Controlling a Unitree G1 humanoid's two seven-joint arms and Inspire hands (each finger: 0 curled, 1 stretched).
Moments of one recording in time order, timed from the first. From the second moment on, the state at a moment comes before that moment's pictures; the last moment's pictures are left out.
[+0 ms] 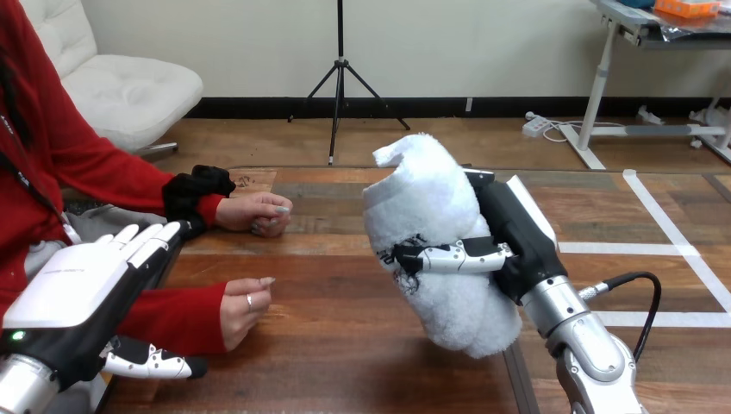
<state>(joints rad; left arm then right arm) 0.15 0.66 0.16 0.13 0.70 -0.45 -0.05 -0.47 -0.16 -0.02 0.97 0.08 -0.75 0.35</state>
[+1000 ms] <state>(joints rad) 0.07 0.71 0.02 0.25 0.80 -0.41 0.03 -0.38 -0.16 -0.04 0.74 0.16 -0.66 0.43</state>
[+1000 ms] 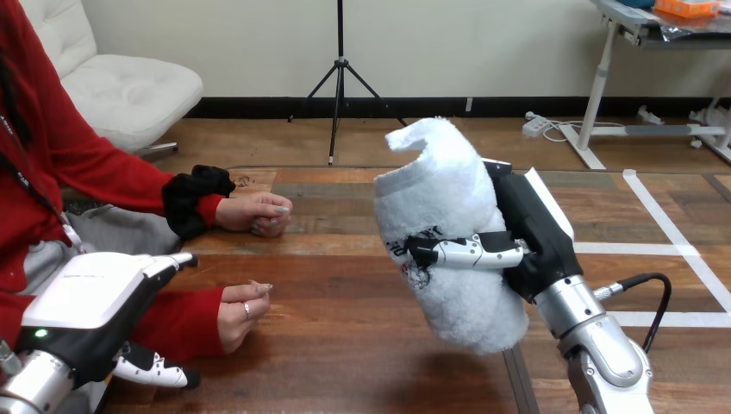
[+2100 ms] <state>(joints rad) -0.02 0.74 -0.08 0.37 0.82 -0.41 0.09 -0.25 -0.16 -0.04 0.43 0.26 -0.54 0.50</state>
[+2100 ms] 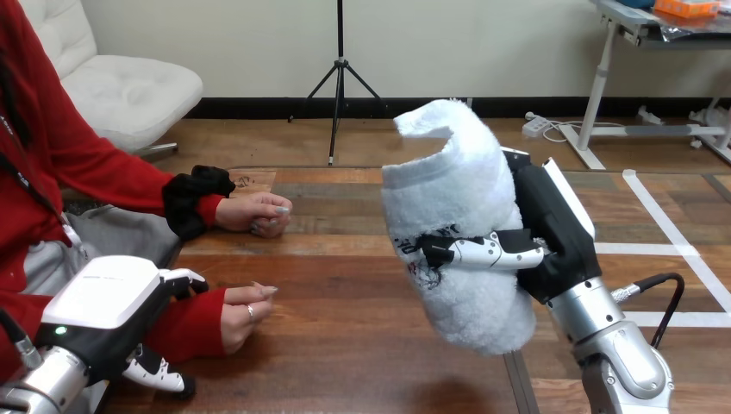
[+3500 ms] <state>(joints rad) -0.09 0.75 -0.16 0.59 0.80 -0.49 0.25 -0.15 -0.16 -0.04 0.17 0.34 -0.40 0.54</state>
